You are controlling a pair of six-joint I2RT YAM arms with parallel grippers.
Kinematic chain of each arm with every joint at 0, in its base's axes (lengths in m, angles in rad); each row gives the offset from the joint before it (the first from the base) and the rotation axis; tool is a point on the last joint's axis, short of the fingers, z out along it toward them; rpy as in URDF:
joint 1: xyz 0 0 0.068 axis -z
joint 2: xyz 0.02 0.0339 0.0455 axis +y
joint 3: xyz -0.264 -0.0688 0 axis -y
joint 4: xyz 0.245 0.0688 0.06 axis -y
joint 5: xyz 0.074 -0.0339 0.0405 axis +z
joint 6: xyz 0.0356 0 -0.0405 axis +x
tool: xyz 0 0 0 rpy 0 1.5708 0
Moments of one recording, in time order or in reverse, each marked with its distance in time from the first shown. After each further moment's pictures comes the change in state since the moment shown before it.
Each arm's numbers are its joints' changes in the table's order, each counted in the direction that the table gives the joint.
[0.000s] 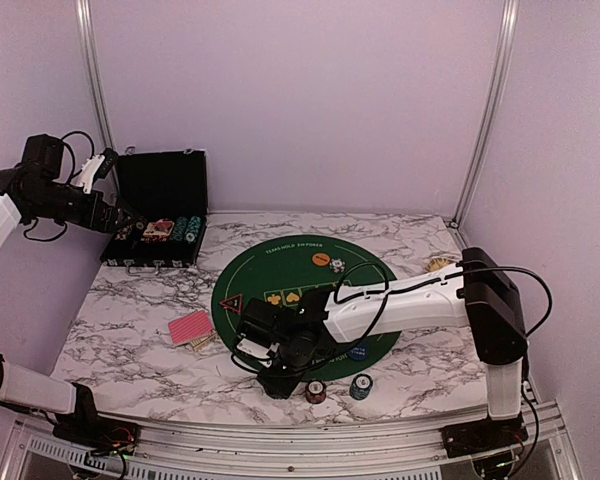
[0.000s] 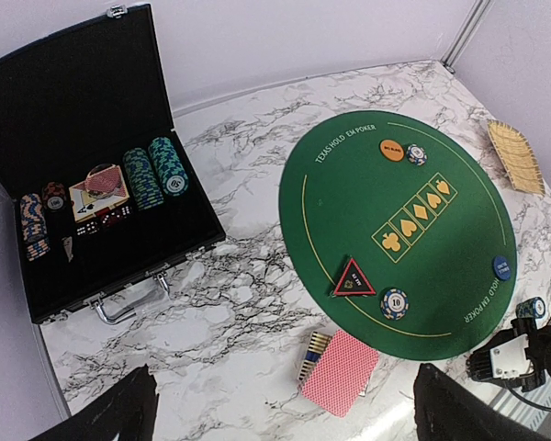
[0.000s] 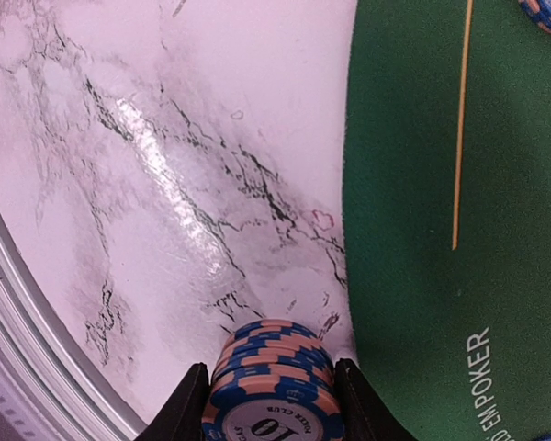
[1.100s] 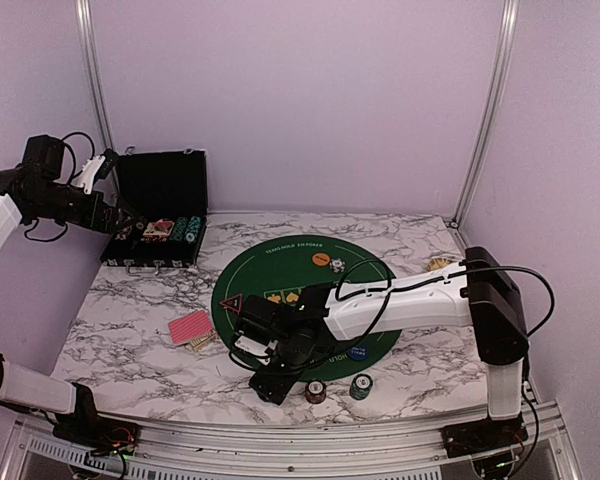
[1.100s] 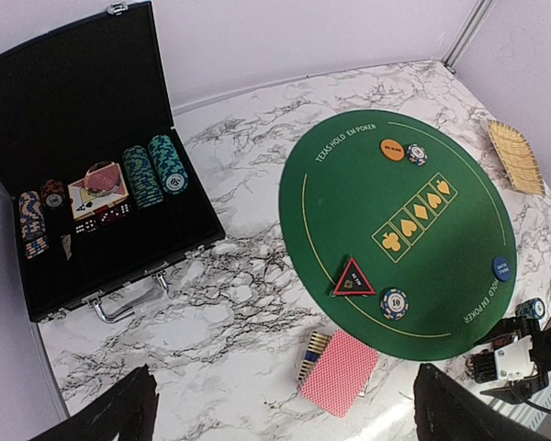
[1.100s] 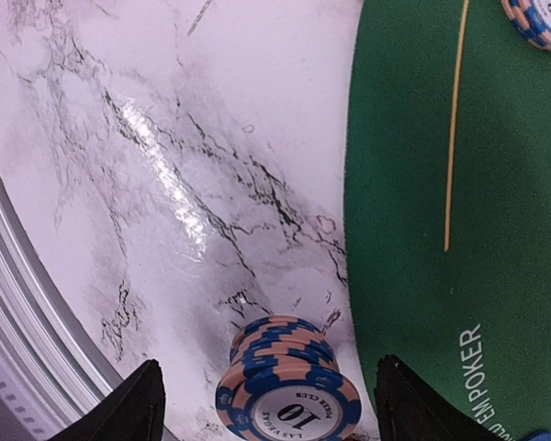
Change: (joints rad) left arm 0.000 0.002 -0.005 0.004 0.000 -0.006; right arm -0.004 -0.006 0.026 -0.022 -0.001 0.000
